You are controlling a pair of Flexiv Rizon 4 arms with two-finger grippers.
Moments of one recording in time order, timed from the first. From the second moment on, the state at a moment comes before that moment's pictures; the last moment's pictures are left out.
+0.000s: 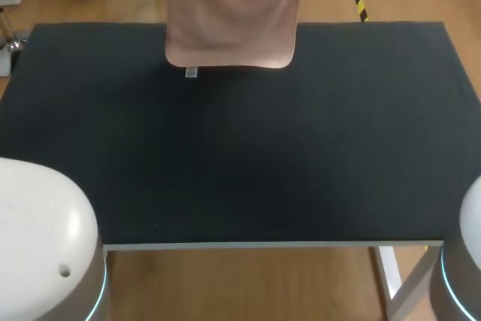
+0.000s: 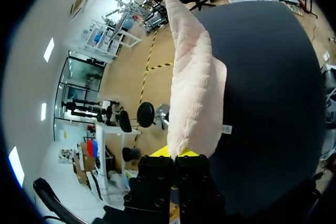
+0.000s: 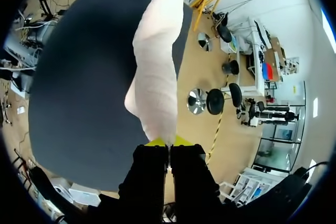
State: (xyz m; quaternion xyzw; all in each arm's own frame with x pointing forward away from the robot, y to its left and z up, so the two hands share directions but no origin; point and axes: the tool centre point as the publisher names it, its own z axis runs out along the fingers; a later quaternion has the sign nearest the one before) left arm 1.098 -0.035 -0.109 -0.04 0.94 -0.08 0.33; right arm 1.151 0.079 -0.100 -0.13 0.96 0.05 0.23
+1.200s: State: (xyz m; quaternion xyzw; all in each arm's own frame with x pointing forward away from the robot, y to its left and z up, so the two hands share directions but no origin) left arm 0.945 -0.017 -0.199 -0.06 0.97 -0.12 0.22; right arm 0.984 0.063 -0.190 -0.08 0.98 0.11 0.15
